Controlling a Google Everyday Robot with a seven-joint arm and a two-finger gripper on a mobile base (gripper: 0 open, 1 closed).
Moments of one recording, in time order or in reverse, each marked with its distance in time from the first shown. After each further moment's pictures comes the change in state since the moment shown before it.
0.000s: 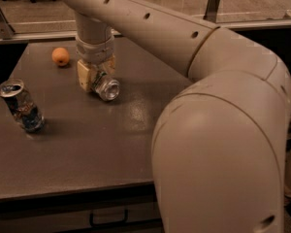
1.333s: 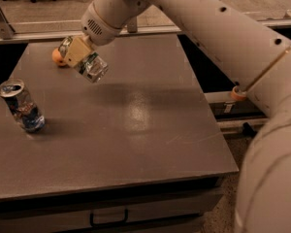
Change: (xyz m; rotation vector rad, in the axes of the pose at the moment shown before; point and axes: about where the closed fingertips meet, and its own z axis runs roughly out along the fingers) arm -0.025 0.033 -0.092 -0.280 -0.540 -0.330
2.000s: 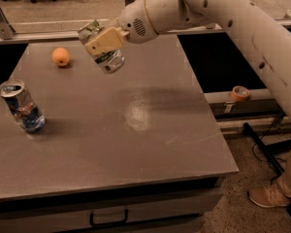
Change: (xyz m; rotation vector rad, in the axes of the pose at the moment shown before) arm 0.010 0.000 -0.071 -0.086 -0.371 -0.116
